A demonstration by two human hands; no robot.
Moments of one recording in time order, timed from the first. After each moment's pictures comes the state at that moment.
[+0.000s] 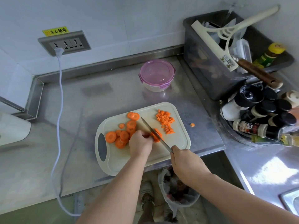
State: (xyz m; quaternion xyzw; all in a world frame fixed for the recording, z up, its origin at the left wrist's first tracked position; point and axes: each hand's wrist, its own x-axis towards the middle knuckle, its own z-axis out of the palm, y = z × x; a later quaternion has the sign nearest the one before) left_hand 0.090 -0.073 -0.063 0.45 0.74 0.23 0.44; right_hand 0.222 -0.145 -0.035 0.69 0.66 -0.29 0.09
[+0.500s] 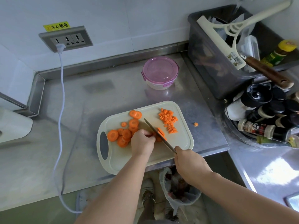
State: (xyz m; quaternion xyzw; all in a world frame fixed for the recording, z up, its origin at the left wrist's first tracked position) left_hand 0.087 -0.069 -0.064 0.46 0.75 0.20 0.42; right_hand 0.224 -0.139 -0.045 0.68 0.66 -0.29 0.14
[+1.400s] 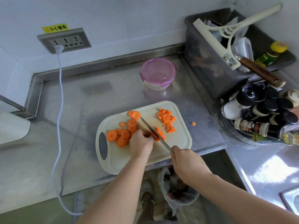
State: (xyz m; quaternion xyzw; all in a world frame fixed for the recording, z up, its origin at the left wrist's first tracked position) left_hand 0.087 -0.074 -0.063 0.45 0.74 0.23 0.44; right_hand 0.218 -0.149 -0.036 0.70 0.65 -0.28 0.05
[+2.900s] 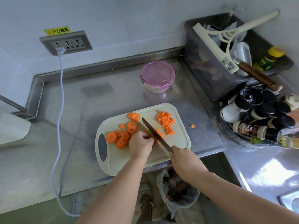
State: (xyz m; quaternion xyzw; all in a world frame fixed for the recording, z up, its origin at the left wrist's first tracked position) left_hand 0.087 -0.072 -0.062 0.46 0.75 0.22 0.43; right_hand 0.220 -0.137 -0.039 0.70 0.64 -0.32 0.06
